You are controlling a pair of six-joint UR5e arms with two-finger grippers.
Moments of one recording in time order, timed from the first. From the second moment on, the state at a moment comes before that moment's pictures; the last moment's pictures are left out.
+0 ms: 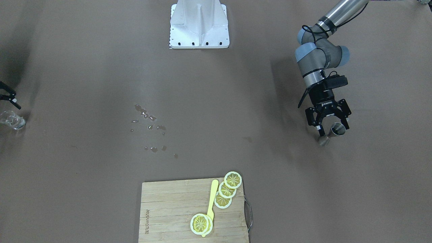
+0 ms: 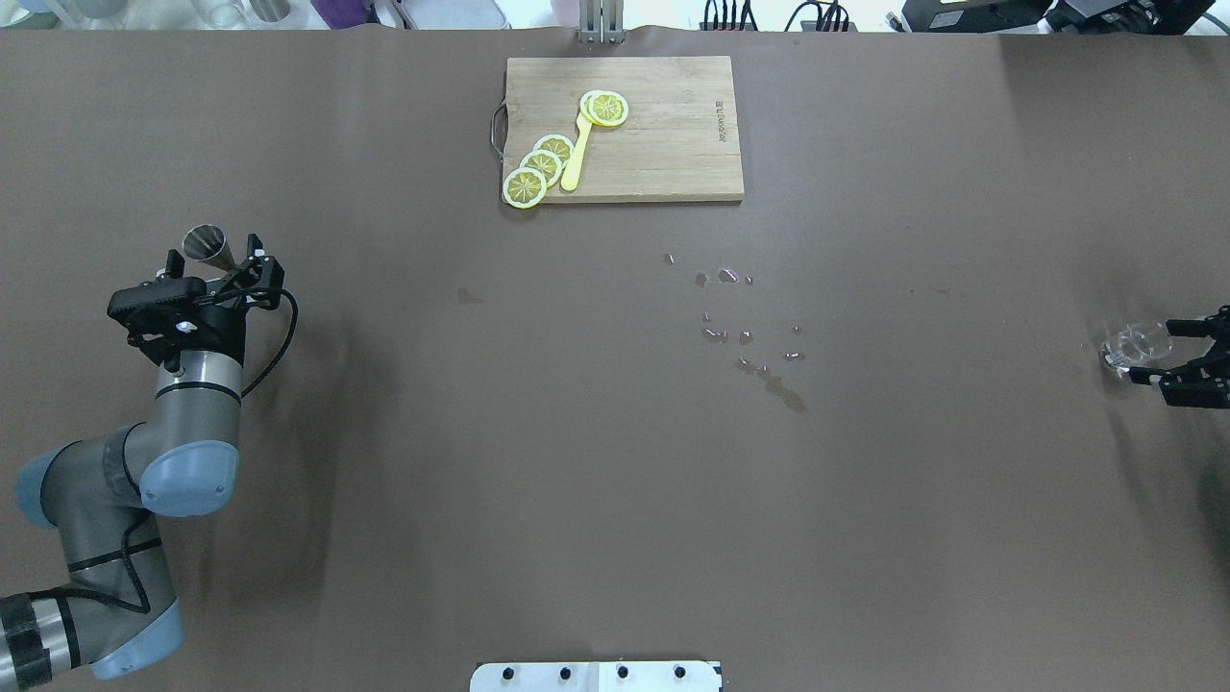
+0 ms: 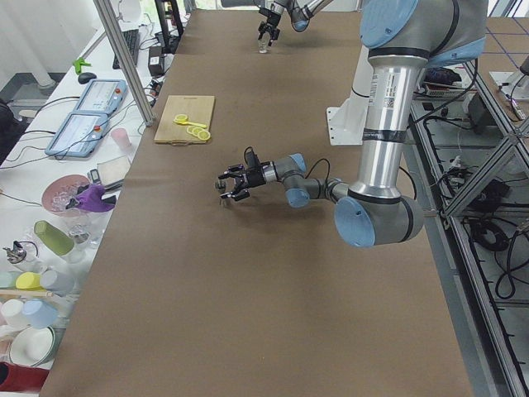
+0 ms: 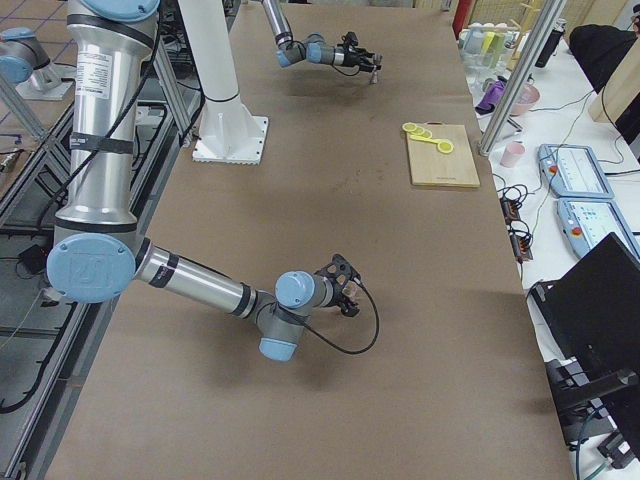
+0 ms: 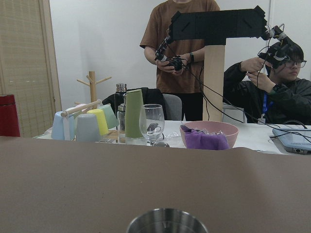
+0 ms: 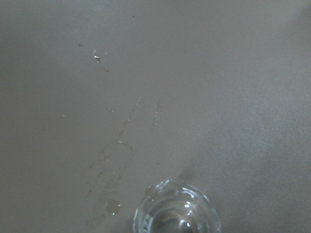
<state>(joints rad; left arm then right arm) -0.43 -1.72 -1.47 -2.39 -0.51 -1.44 1.07 -1.69 1.18 0.11 2.16 0.37</state>
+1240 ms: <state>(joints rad) -0.42 -1.76 -1.39 -2.39 -0.51 -1.54 1.00 -1.63 1.04 0.27 2.06 0.46</state>
